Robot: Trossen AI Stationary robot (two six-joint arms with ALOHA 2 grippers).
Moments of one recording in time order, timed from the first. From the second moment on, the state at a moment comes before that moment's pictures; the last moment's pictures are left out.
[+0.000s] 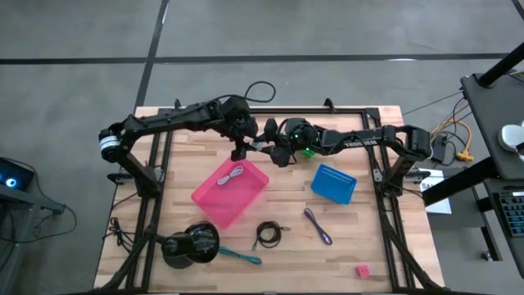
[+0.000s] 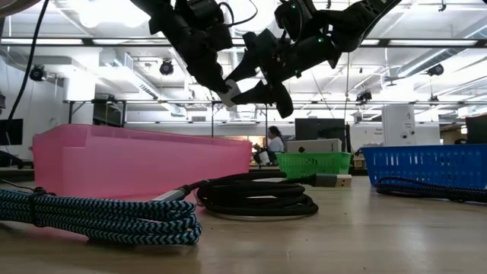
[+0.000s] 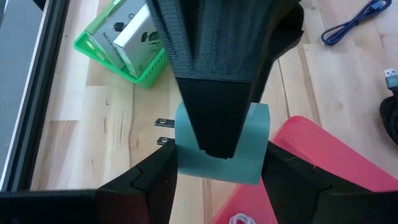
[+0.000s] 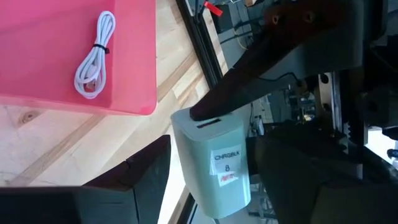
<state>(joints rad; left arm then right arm) 0.40 1.57 1.34 -0.64 0.26 0.36 -0.26 1.72 1.06 0.27 -0.11 -1.28</state>
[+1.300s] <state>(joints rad) 0.40 1.51 1.34 -0.72 0.08 0.35 -0.26 1.70 1.06 0.17 0.03 -1.12</state>
